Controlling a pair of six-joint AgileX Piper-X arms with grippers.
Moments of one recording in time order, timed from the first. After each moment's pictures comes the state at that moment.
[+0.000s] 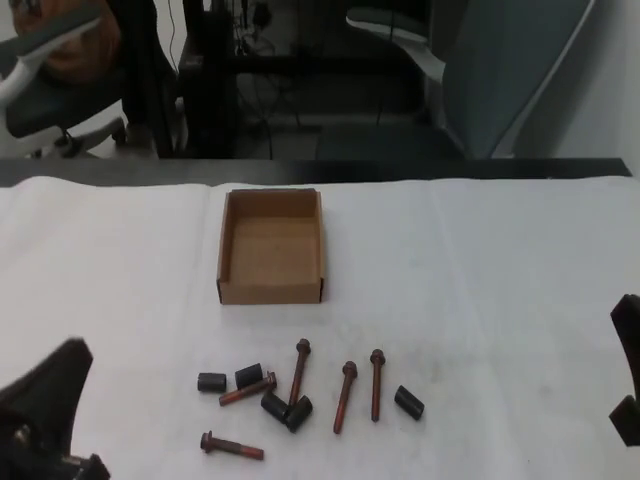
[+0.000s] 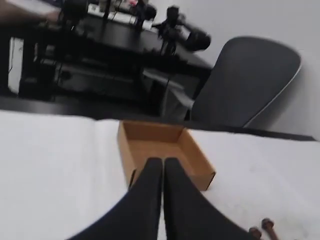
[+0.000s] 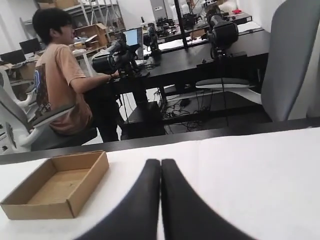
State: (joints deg) left arm -10.0 -0.1 0.5 4.8 8.3 -14.1; right arm 10.7 14.7 0.6 -10.4 -2.2 12.3
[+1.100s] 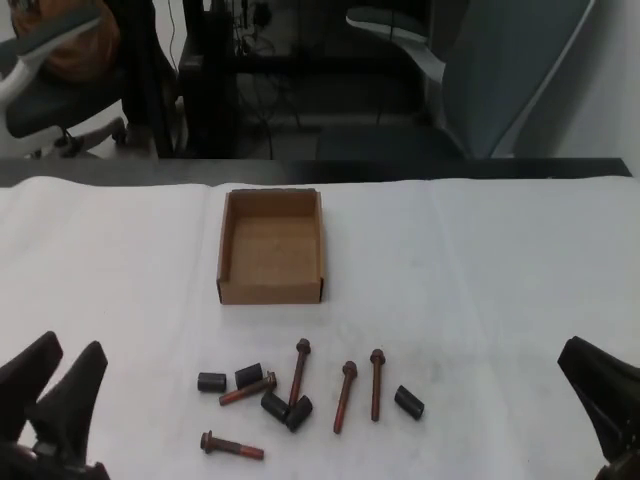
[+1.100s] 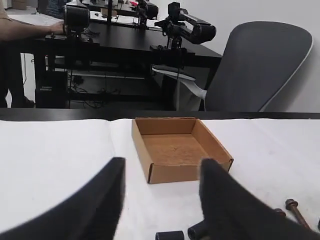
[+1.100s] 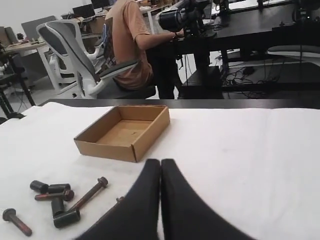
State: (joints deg) left arm -10.0 -0.1 -1.1 10.5 7.1 -7.2; right arm 13.2 14.7 0.6 -5.1 -15.6 9.9
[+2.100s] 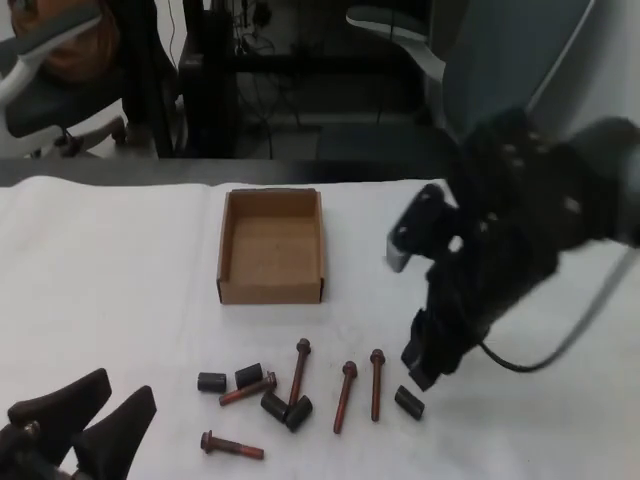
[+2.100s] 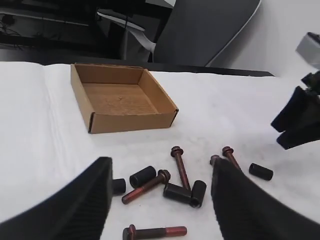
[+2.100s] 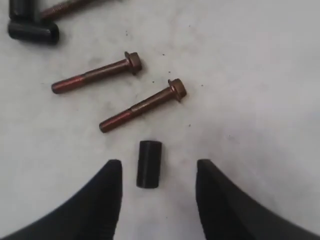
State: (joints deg) left arm -10.0 6.6 -1.2 12.1 19.4 -11.5; right arm 28.0 92.1 -61.0 45.4 -8.3 -24.5
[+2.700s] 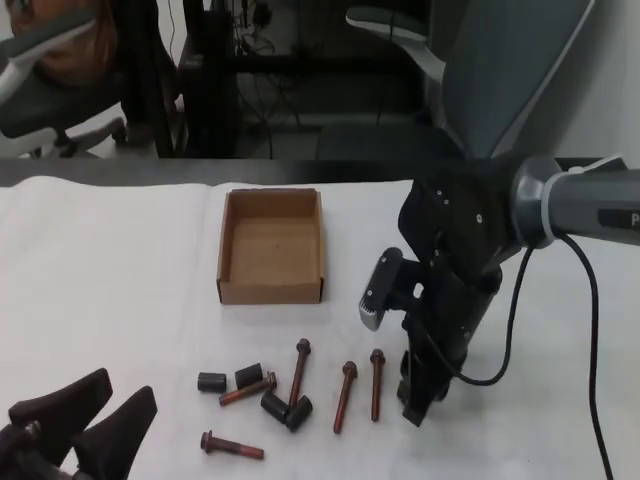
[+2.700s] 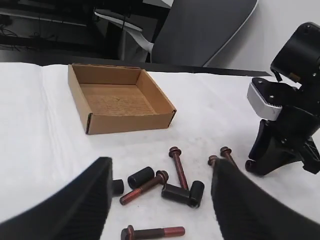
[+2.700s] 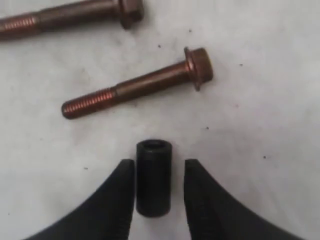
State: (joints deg) left arm -10.0 6.6 -1.2 12.1 19.8 -11.5; right arm 28.0 105.2 -66.0 48.5 -6.3 -33.0
